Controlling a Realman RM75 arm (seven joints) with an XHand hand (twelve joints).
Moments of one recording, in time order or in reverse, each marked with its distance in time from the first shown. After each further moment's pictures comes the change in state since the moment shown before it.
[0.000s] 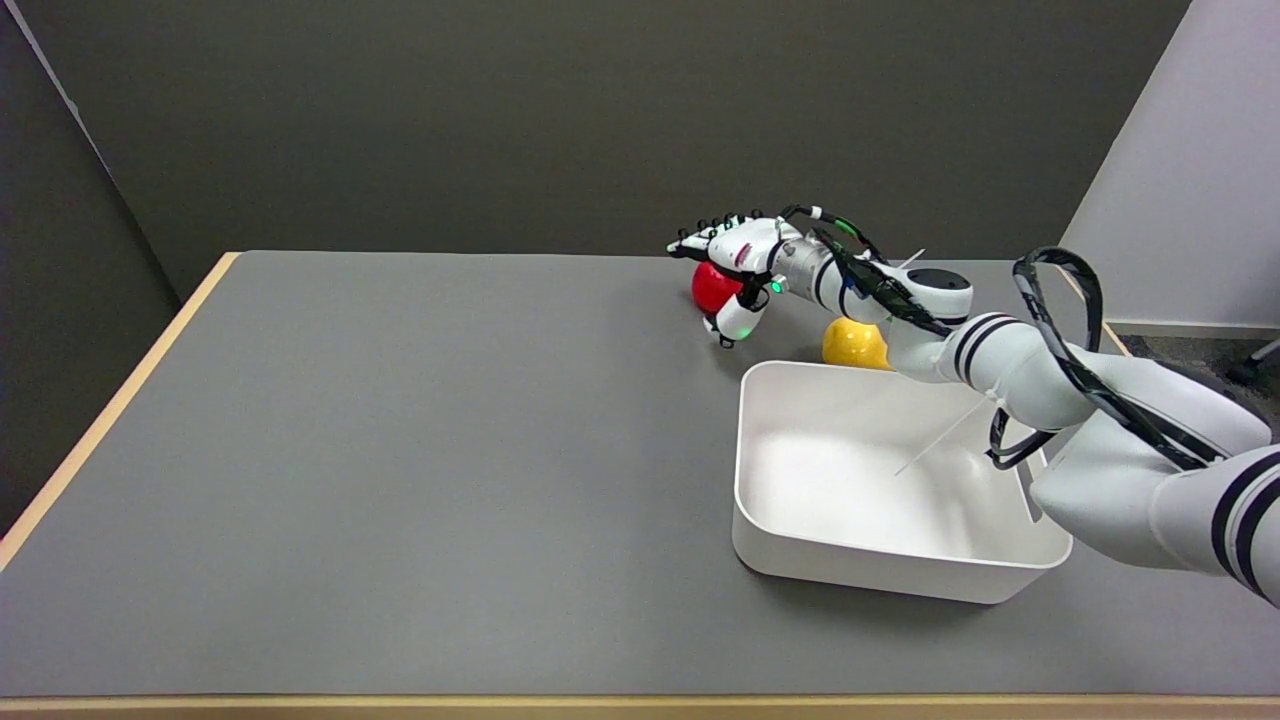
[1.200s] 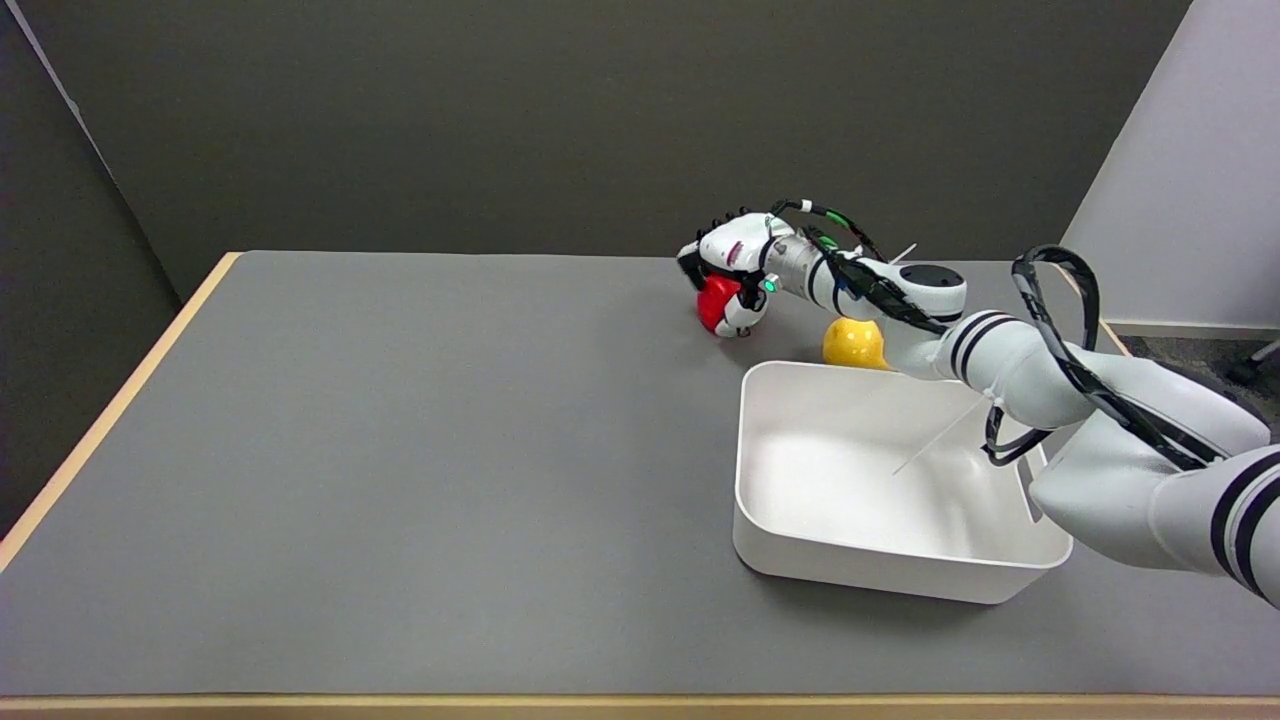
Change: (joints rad) arm -0.004 -0.003 0.004 0.030 -0.062 -0.003 -0.002
